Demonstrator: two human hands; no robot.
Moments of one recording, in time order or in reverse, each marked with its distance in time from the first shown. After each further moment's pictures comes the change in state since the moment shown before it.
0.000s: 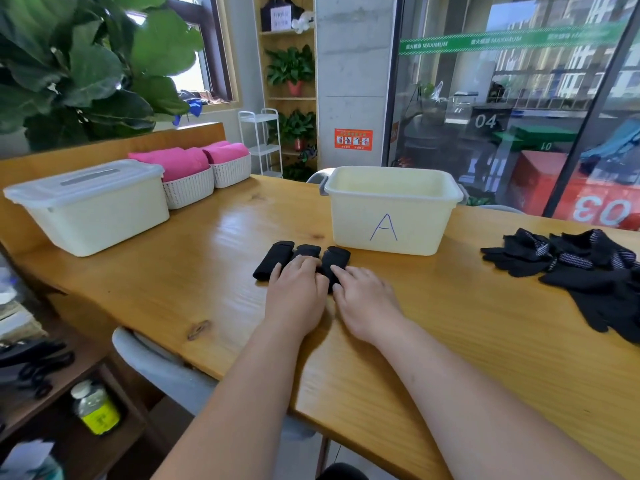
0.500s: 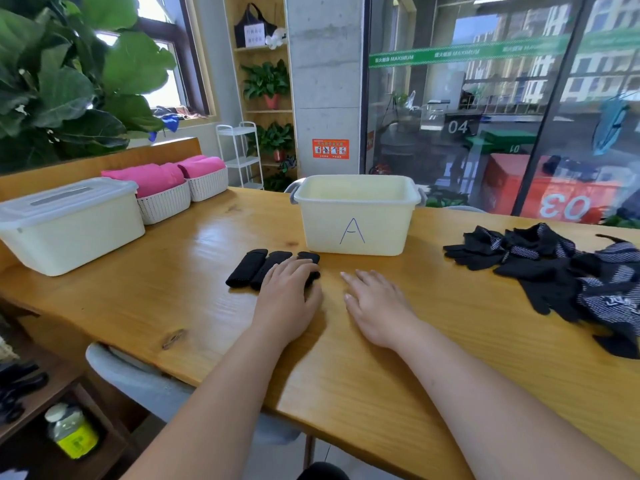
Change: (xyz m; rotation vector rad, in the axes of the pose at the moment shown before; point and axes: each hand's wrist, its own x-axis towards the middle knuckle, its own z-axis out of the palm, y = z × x) left_hand -0.008 0.018 0.006 -0.021 0.026 0.233; right_hand -0.040 0.057 -0.035 -0.017 -0.057 0.034
